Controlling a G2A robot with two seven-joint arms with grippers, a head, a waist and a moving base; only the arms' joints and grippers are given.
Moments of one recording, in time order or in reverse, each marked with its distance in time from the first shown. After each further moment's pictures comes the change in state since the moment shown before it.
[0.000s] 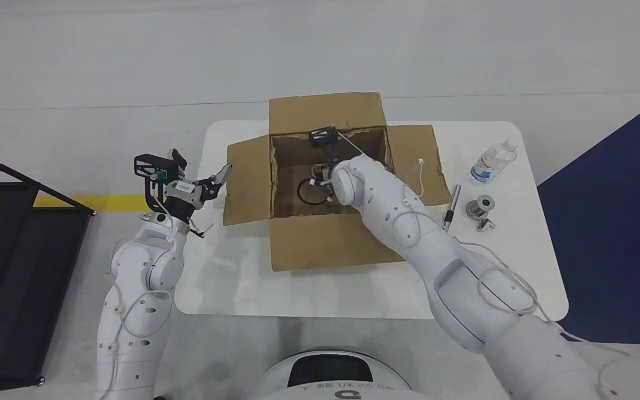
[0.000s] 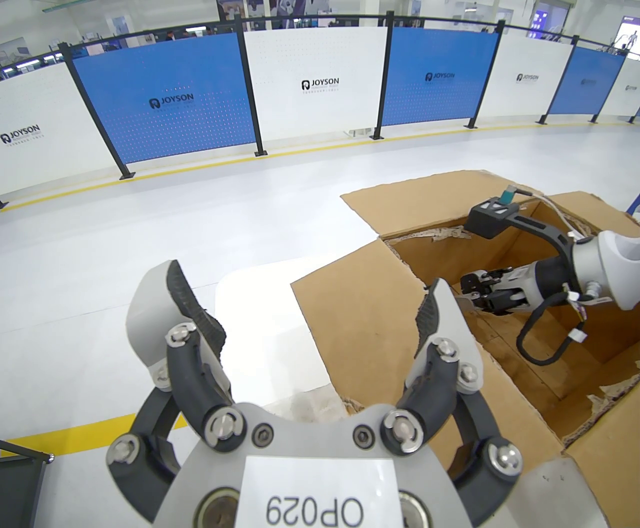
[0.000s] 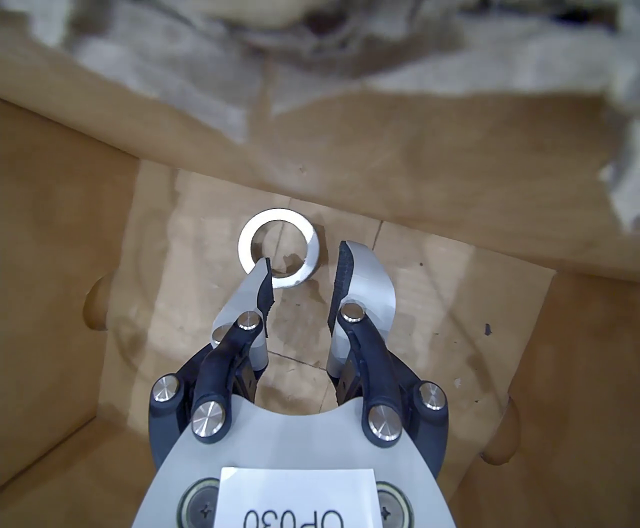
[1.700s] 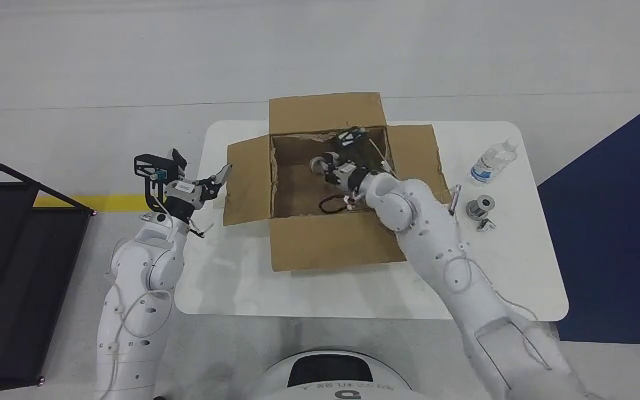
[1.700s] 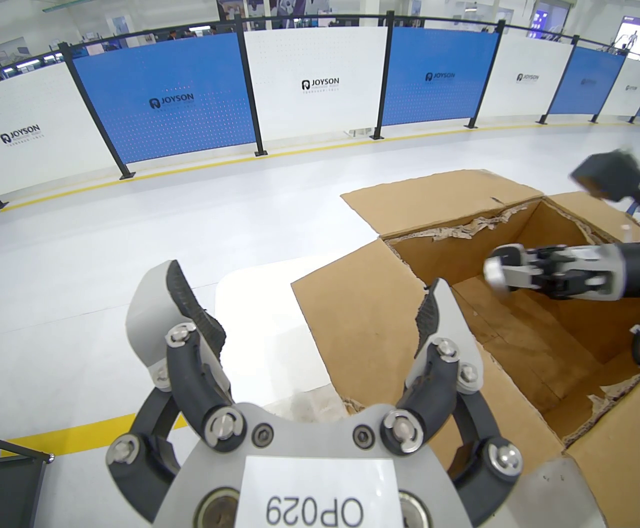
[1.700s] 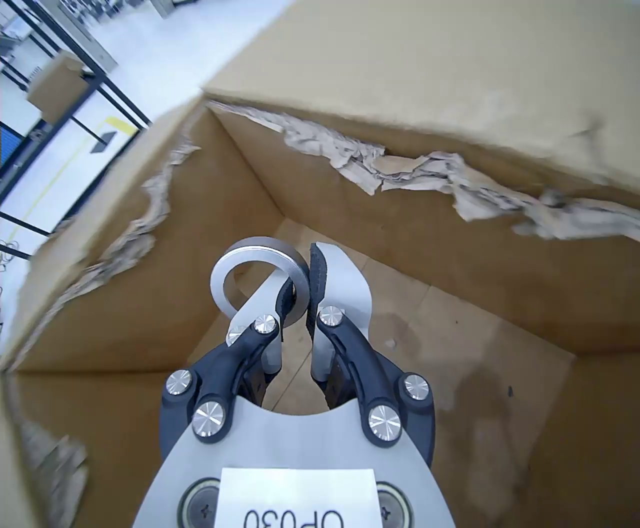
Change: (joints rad) left arm 0.000 0.000 0.000 0.000 0.000 0.000 0.000; right arm -0.504 0.254 0.498 -0.771 -0.141 -0.513 -0.103
